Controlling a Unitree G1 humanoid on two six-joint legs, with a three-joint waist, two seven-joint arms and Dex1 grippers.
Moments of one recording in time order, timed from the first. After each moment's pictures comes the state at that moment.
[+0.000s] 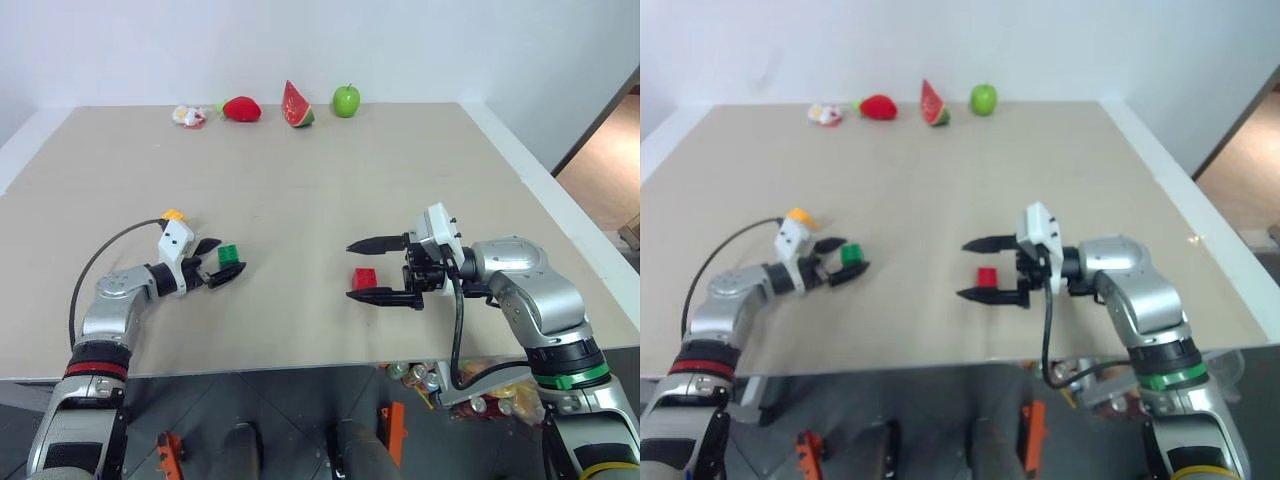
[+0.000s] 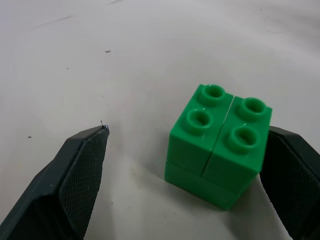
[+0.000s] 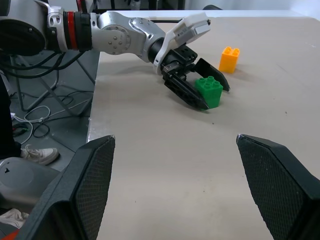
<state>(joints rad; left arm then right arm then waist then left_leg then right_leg) -0.57 0.52 0.06 0.61 -0.25 0.04 -1.00 -0.56 -0.66 0.10 -0.08 0.49 0.37 1.26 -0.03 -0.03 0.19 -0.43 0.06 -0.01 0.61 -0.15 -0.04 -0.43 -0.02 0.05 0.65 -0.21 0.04</state>
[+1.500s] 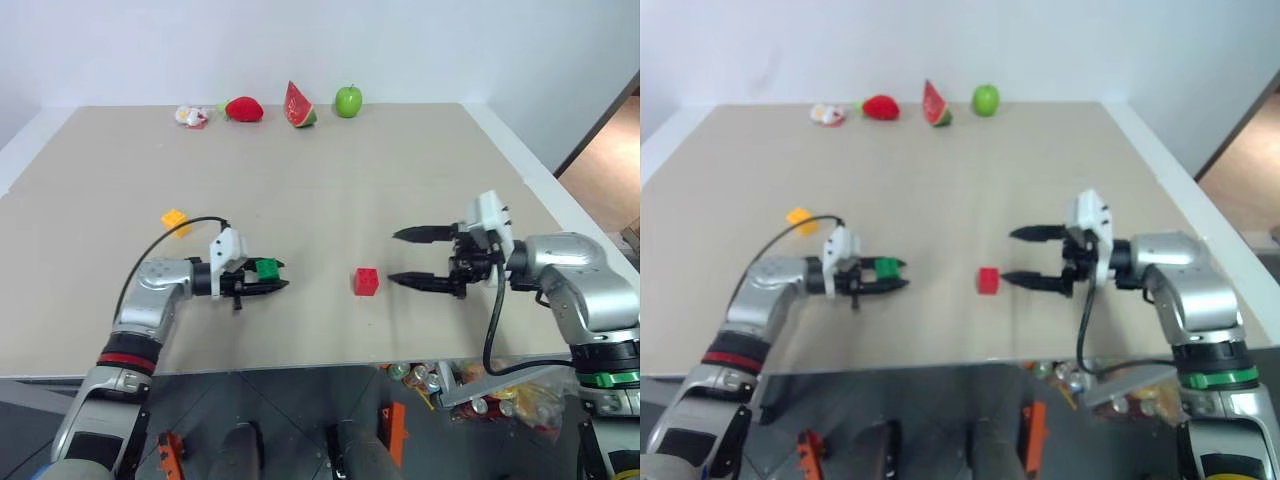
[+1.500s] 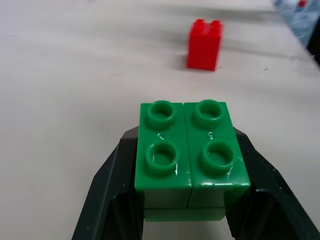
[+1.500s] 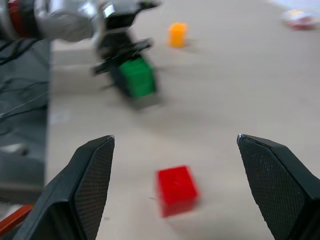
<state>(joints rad) -0.60 0.41 -0.09 0.47 -0.24 -0.02 -1.28 -0.52 -0.80 -0.09 0.01 0.51 0.38 1.26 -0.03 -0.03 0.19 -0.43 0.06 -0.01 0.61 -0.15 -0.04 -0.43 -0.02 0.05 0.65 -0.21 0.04</state>
